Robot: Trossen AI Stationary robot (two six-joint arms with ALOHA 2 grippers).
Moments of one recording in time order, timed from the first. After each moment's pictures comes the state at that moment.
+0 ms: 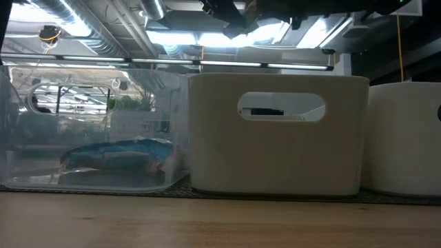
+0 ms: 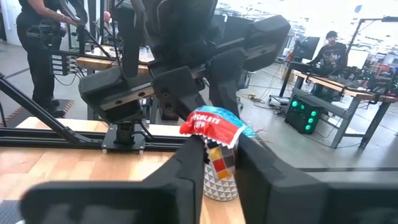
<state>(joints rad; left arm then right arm) 0.19 1.63 1.64 -0.53 -0.21 0.38 -0.21 1.12 0.77 0.39 0.00 -0.17</state>
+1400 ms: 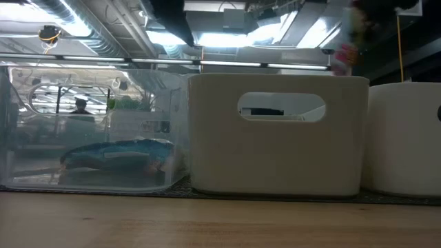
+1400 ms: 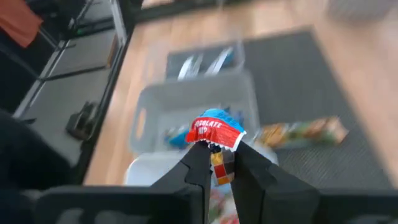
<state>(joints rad) 0.19 1.42 1.45 -0.89 -0.14 0.19 0.31 0.81 0.77 -0.52 0.12 0.39</state>
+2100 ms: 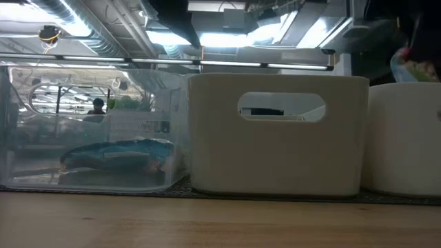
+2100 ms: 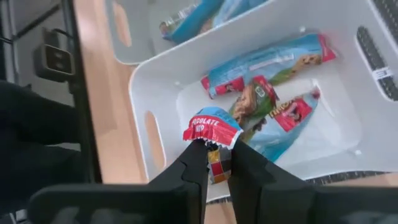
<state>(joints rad) 0.19 1.43 1.41 -0.81 -0.08 0.27 0.53 1.11 0.77 -0.61 0.11 0.90</state>
